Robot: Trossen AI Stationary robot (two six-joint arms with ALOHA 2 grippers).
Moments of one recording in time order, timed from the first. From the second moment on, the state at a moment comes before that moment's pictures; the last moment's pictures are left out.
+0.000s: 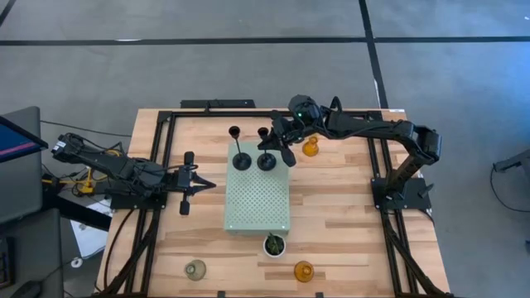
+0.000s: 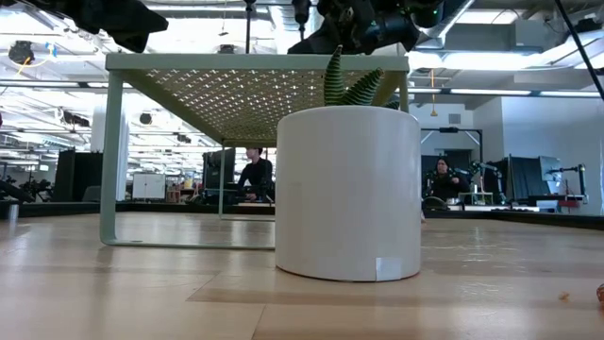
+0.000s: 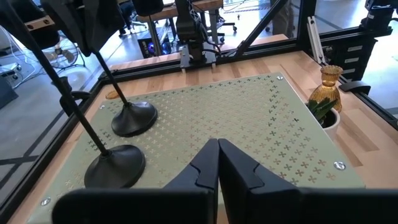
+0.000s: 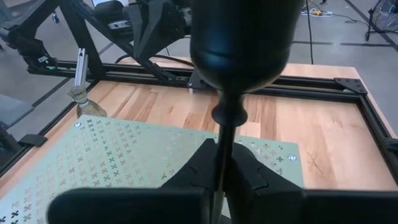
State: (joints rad) left arm -0.38 0.41 0.47 -0.16 -0.38 0.12; right arm -0.33 1.65 1.29 -0.09 -0.55 -0.19
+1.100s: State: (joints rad) left arm -0.38 0.42 0.47 -0.16 -0.38 0.12; right arm -0.37 1.44 1.29 -0.39 -0.46 -0.24
